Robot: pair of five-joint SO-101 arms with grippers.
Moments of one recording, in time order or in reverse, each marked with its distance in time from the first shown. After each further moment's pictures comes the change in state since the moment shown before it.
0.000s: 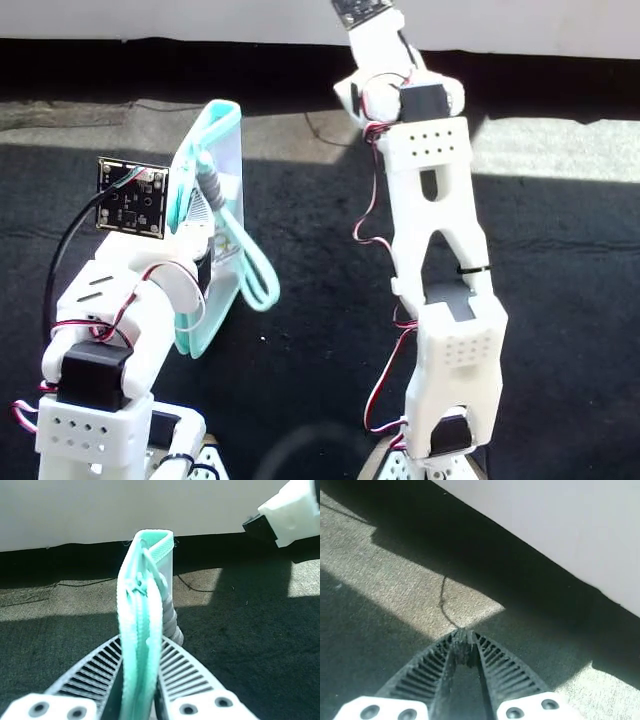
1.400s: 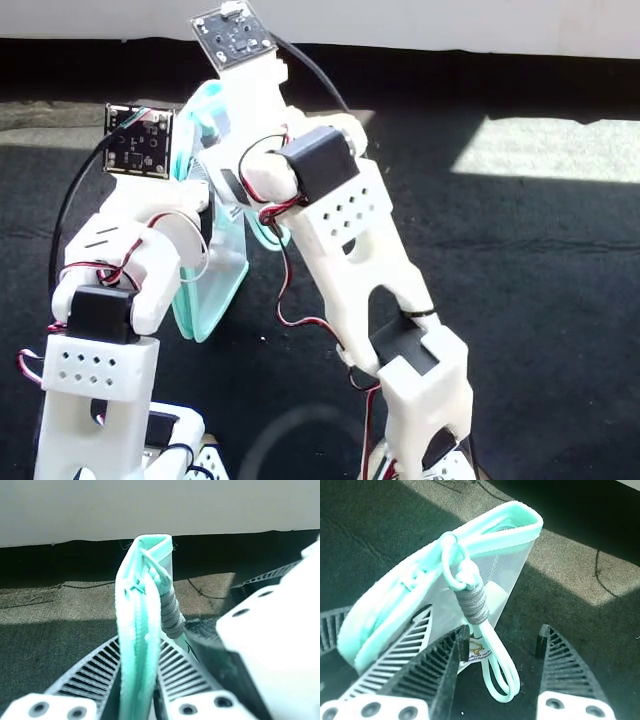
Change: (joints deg) left arm -0.1 17.2 -7.6 -5.3 0.2; right arm -25.9 -6.8 -11.1 24.4 -27.2
